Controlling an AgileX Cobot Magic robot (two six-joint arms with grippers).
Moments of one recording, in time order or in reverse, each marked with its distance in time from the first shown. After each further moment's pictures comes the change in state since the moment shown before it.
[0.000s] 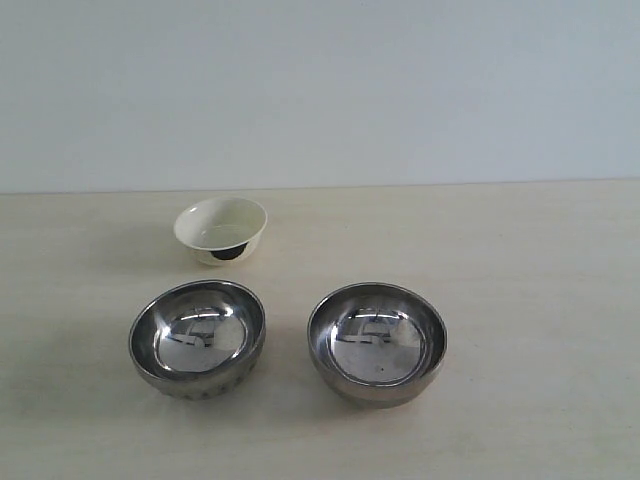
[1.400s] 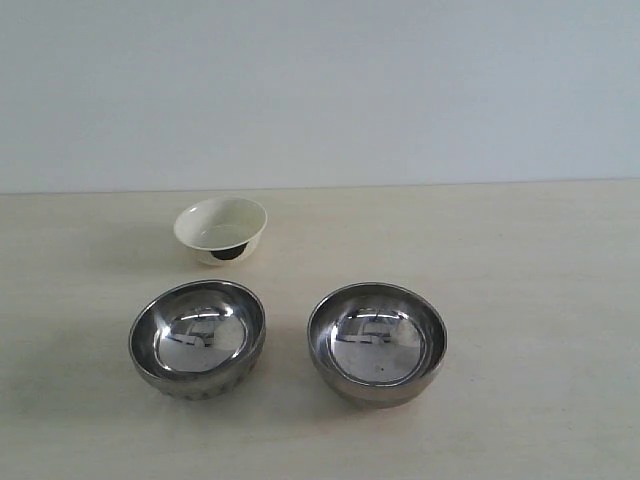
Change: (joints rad) left arm 0.000 0.000 0.000 0.000 0.000 0.000; right arm 0.000 -0.015 0.000 -0.233 0.005 -0.002
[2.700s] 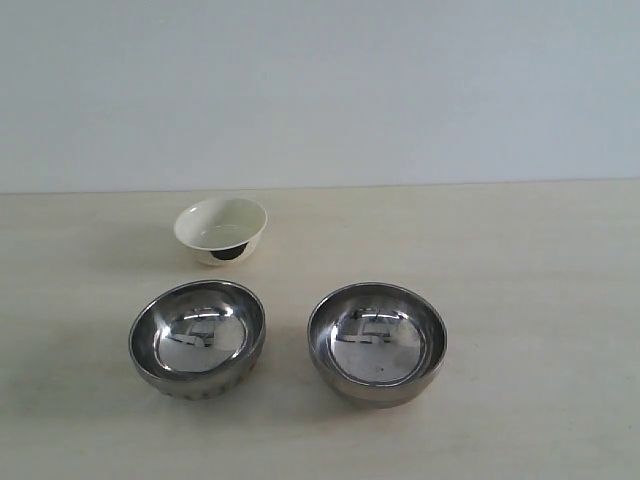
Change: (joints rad) left arm 0.000 0.000 0.000 0.000 0.000 0.000; right arm 0.059 0.000 -0.005 0.015 -0.426 0.081
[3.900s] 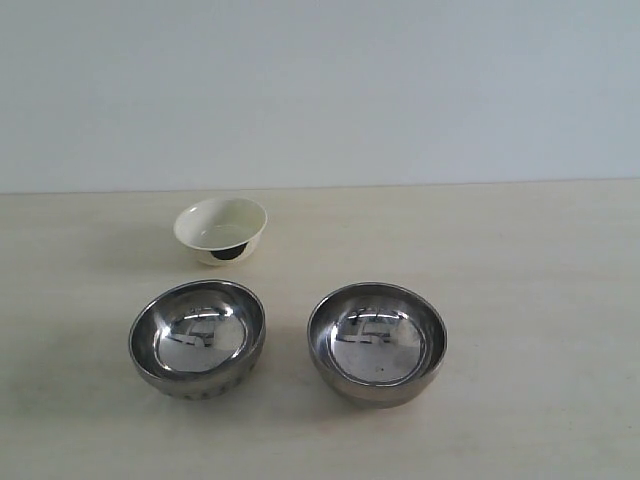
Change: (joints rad) left arm 0.000 0.000 0.000 0.000 0.000 0.000; right arm 0.009 0.619 -0.435 0.070 0.378 0.165
